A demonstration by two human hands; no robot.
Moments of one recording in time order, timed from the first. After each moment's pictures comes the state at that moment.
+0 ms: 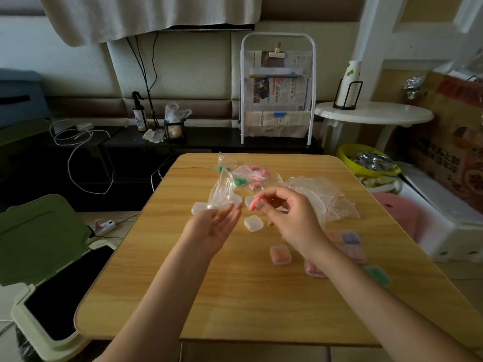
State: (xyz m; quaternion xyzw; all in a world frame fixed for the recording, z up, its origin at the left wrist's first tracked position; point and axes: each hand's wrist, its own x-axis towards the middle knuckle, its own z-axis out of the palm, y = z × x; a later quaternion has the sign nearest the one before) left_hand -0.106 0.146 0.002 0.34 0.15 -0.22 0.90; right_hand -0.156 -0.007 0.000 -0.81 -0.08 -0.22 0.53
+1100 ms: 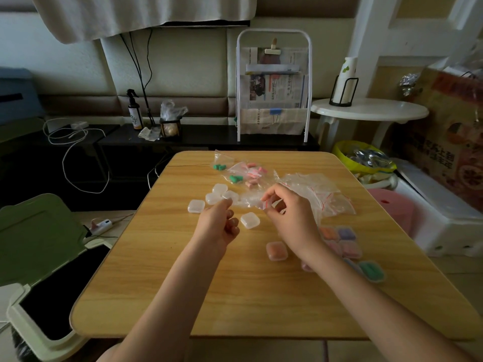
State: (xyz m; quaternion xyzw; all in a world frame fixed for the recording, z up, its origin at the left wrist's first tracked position) left_hand -0.104 0.122 -0.009 0.54 0.14 -0.17 0.81; right_hand -0.149 -0.016 -0.019 -0.87 -0.03 -0.29 0.39
